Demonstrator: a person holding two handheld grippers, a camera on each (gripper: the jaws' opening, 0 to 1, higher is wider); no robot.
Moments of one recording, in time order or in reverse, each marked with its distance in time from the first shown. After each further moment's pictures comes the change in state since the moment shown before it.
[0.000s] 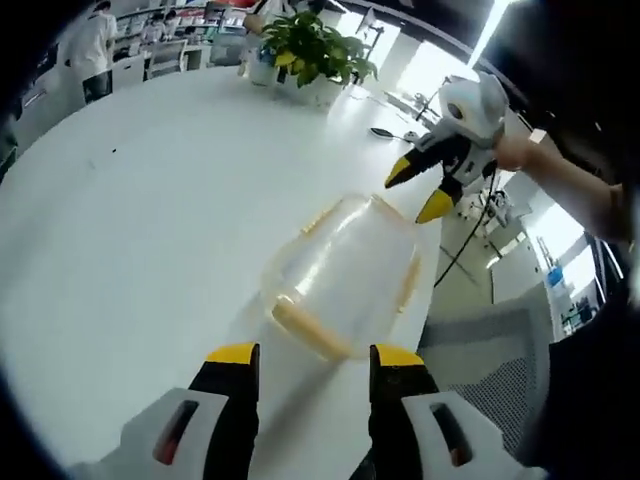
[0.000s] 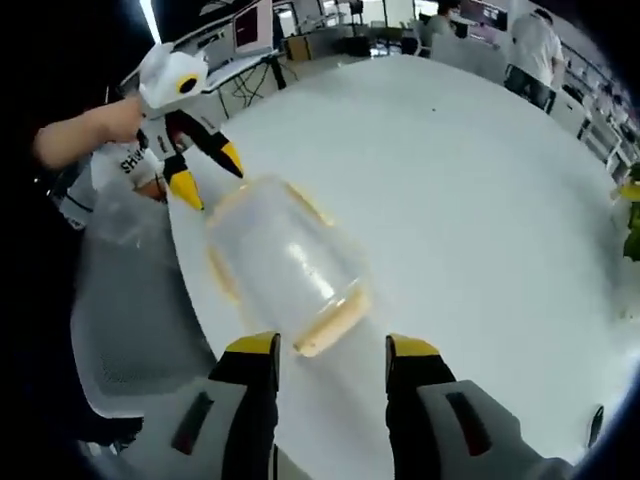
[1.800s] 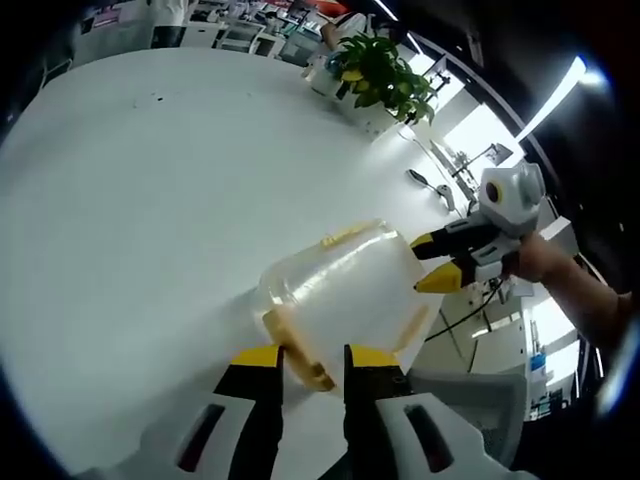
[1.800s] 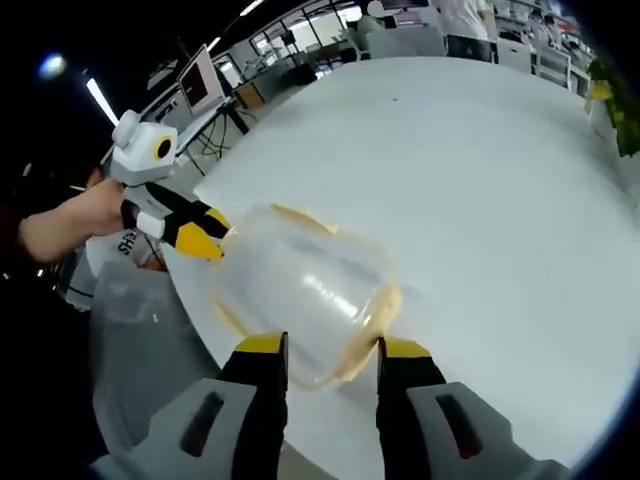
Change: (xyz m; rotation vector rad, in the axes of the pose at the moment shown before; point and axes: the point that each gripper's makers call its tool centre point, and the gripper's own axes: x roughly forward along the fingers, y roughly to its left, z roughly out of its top) left arm 0.019 -0.011 0.004 -0.283 -0.062 0.018; right arm 0.028 0.022 -0.003 0.289 -0.085 0.032
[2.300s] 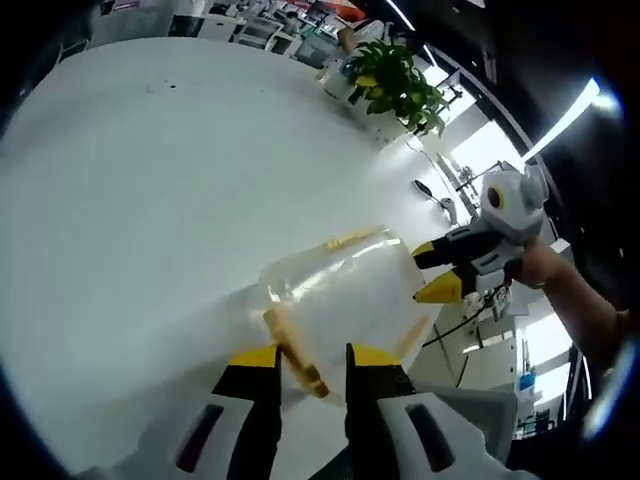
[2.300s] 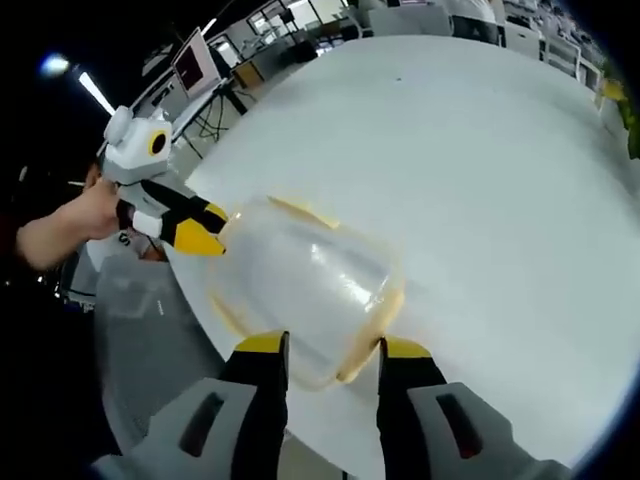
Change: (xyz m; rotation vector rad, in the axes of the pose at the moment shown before) left arm 0.007 -0.003 0.000 -0.081 -0.011 -0.002; right arm 0.001 -0.003 0.006 0.018 0.094 0.009
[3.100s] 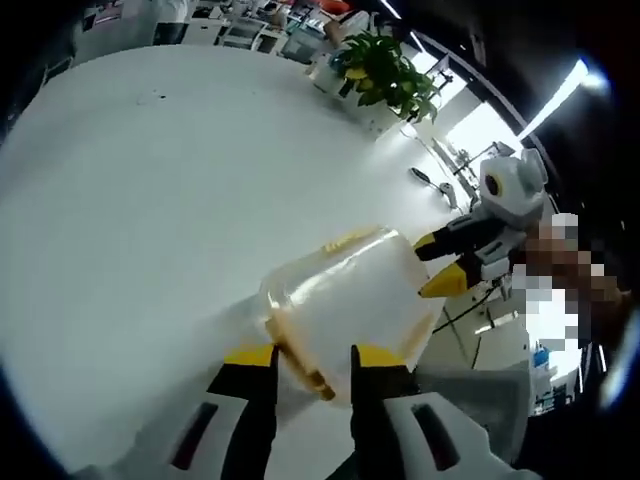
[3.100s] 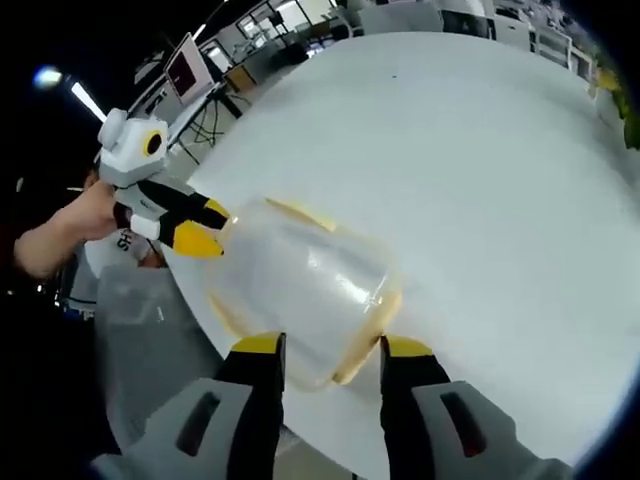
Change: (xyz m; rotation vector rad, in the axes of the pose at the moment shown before) left arm -0.010 0.012 0.004 0.193 0.011 0.062; right arm 0.001 0.006 0.002 -0.079 -0.028 -0.041
